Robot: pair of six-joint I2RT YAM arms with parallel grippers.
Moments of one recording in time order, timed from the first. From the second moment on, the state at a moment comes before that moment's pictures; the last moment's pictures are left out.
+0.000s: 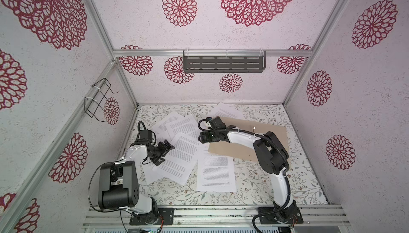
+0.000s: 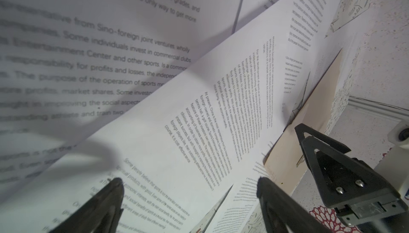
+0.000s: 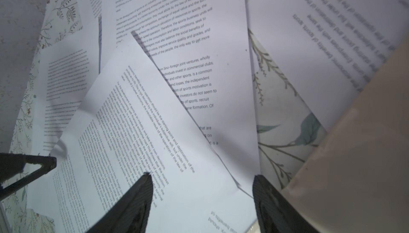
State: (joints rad) left arm 0.12 1.51 0.76 -0.48 0.47 -0.70; right arm 0.70 2.16 1.58 -0.30 -0.23 0.45
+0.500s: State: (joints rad) left arm 0.12 1.51 0.71 -0.39 0.47 -0.77; right arm 0.74 2.24 1.69 -0.40 -0.22 0.52
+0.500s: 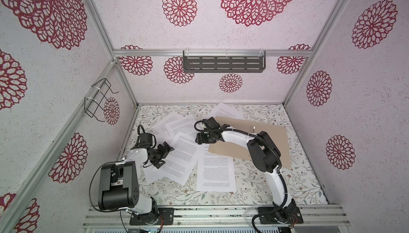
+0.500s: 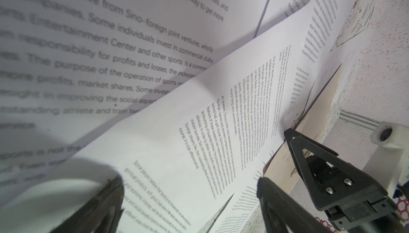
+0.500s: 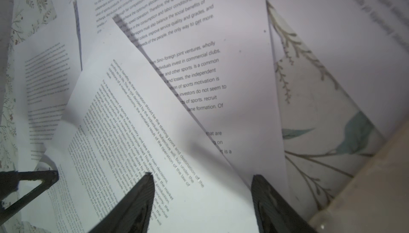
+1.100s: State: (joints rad) left arm 0.12 1.51 0.70 -0.37 0.48 -0.77; right arm 0.76 2.22 1.68 -0.44 -0.19 0.59
